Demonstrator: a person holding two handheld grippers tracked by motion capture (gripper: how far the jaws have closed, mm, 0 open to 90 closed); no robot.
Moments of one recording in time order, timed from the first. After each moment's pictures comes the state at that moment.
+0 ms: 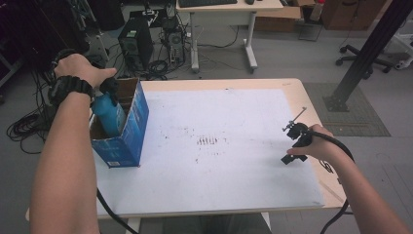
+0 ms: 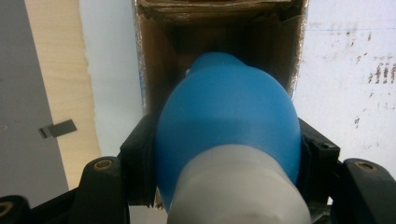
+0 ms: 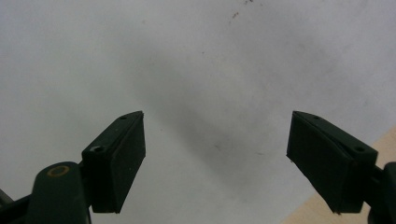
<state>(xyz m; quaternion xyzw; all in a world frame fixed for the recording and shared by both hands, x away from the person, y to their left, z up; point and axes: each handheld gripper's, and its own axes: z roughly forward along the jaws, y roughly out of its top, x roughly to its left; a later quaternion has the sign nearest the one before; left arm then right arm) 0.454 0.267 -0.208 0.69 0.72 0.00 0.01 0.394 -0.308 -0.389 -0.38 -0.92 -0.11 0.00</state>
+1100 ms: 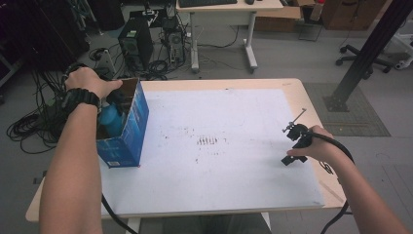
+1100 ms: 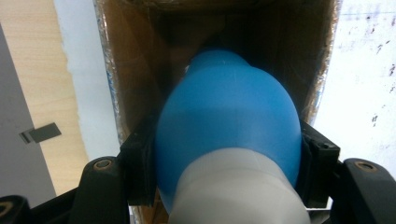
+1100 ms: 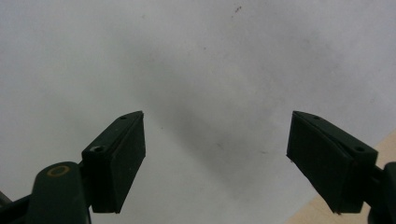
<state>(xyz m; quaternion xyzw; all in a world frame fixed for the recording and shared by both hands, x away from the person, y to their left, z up) 0.455 0.263 -0.244 0.69 0.72 -0.01 0.00 0.392 -0.308 -0.393 -0.38 -0.92 -0.11 0.00</state>
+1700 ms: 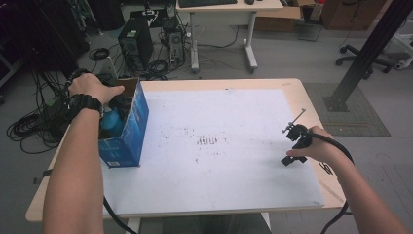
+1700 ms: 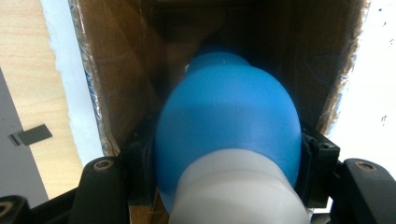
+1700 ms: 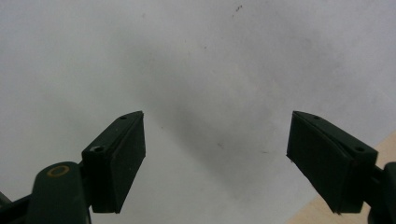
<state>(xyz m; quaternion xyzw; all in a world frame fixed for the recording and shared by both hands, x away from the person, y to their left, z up) 0.454 0.263 -0.260 0.70 0.72 -0.02 0.00 0.392 -0.308 -0.393 -0.38 -0.92 -0.10 0.00</state>
